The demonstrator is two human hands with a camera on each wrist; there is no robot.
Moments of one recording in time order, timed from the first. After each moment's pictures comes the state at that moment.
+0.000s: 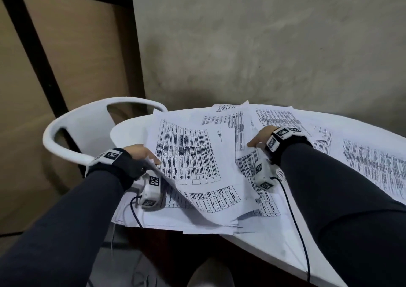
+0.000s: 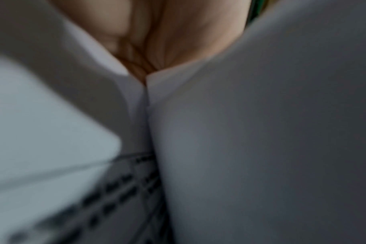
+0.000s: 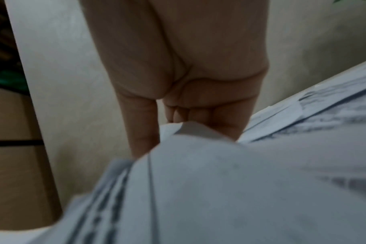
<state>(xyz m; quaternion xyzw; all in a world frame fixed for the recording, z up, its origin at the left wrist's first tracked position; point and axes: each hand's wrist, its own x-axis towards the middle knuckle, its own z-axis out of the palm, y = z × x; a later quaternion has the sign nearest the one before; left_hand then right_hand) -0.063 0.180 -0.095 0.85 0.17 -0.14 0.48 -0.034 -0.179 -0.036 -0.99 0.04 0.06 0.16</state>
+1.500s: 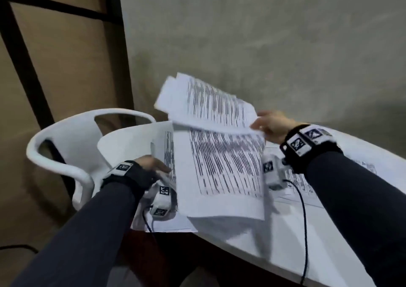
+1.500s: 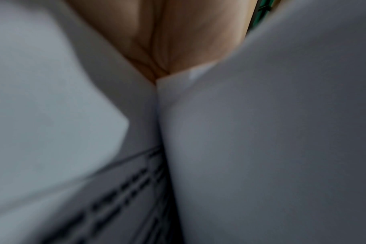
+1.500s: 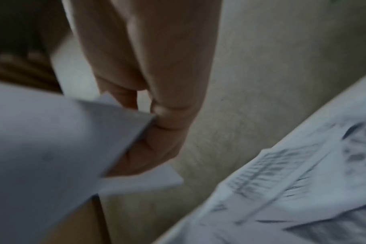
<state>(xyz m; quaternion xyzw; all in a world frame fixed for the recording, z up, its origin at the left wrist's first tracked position) -0.067 0.117 -0.091 0.83 0.15 -0.13 0.52 -0.068 -0.206 0.032 -0.78 0.01 0.03 0.63</state>
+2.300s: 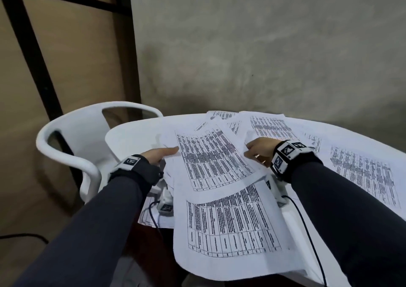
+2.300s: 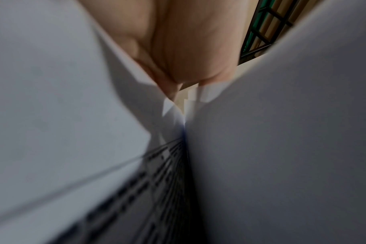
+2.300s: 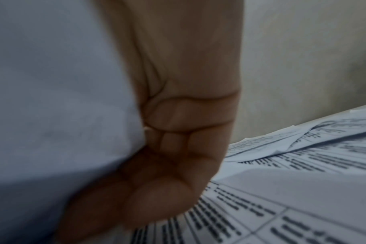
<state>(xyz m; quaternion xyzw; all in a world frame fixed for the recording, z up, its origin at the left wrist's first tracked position) -0.060 0.136 -0.112 0.66 0.12 -0.13 0.73 -0.065 -0.175 -0.024 -0.95 0.05 0.15 0.25</state>
